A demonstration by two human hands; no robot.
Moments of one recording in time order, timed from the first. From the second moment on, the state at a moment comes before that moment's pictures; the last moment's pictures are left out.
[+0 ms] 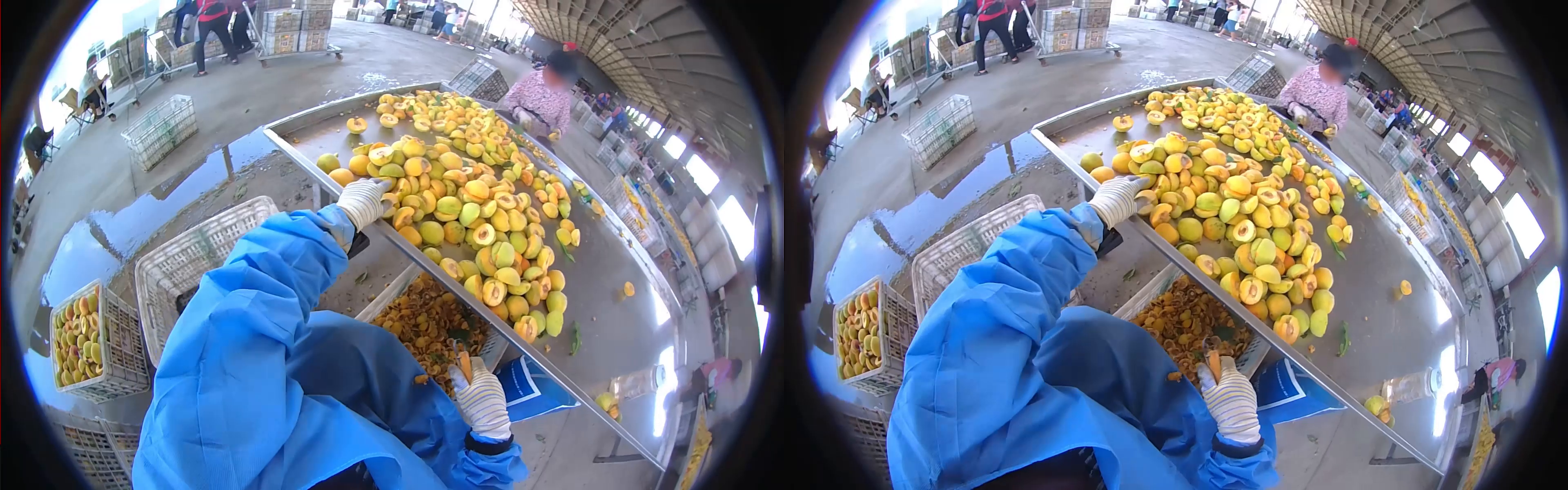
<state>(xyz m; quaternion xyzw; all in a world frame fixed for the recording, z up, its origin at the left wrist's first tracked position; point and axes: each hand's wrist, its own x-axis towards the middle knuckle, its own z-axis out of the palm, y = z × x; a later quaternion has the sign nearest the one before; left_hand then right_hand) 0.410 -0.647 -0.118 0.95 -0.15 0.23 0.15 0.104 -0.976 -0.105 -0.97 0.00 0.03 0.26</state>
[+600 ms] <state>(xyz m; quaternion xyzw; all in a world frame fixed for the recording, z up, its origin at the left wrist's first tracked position) 0.297 -0.747 -0.098 0.48 -0.02 -0.12 0.87 0.102 -0.967 -0.097 -0.91 -0.02 -0.07 0.41</state>
